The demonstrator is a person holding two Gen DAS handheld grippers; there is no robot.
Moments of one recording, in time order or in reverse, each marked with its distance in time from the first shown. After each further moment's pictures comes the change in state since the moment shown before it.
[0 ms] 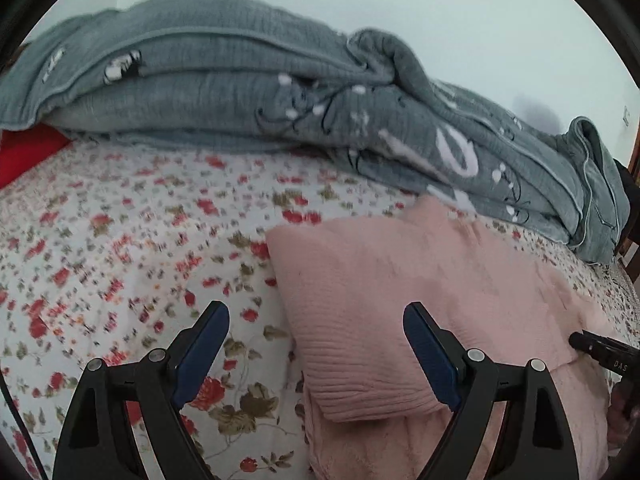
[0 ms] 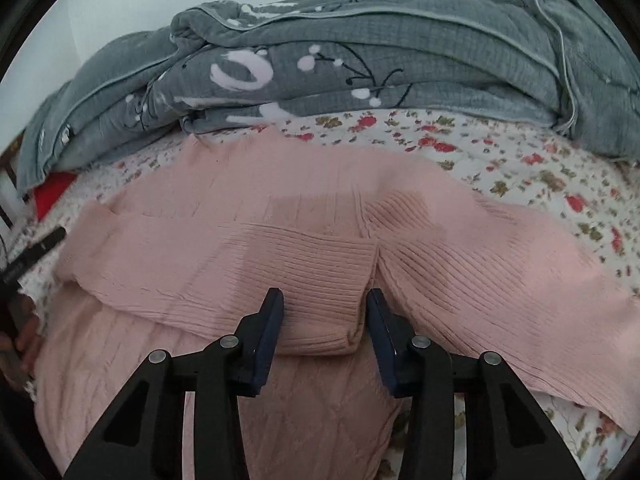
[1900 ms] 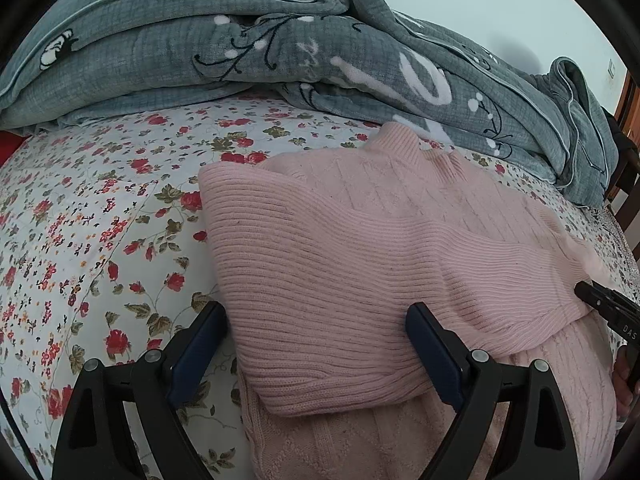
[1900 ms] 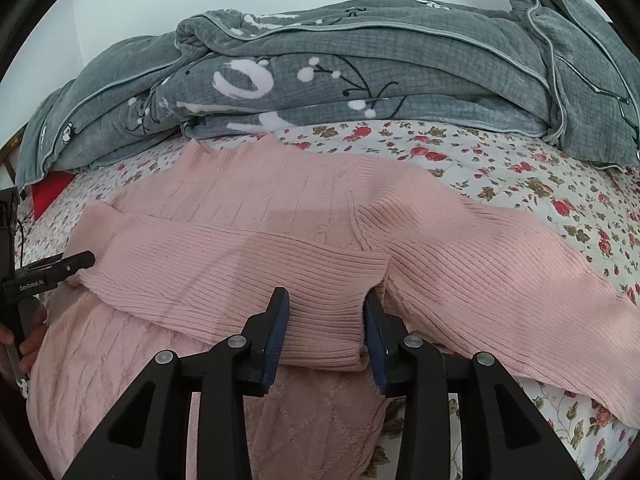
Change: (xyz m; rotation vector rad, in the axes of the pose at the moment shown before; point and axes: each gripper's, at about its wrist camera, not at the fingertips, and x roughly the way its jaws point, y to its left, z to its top) left arm 0.037 -0.030 -0.024 0.110 0.182 -0.072; right arm -0.012 0.003 -0.008 -0.039 -0.050 -0.050
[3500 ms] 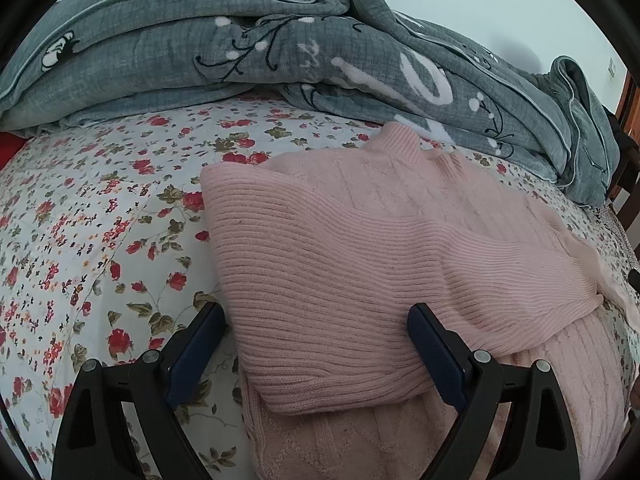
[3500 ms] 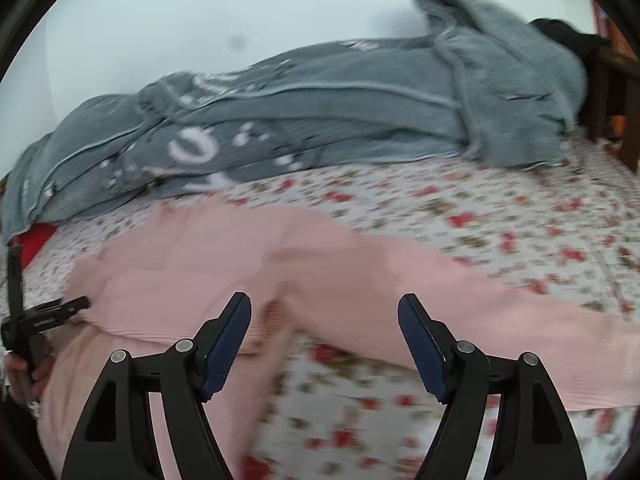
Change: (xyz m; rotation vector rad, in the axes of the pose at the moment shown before) left arm -0.003 0.002 -0.003 0.001 0.001 0.001; right arm -0.083 -0.067 -0.008 0.126 -0.150 -0.152
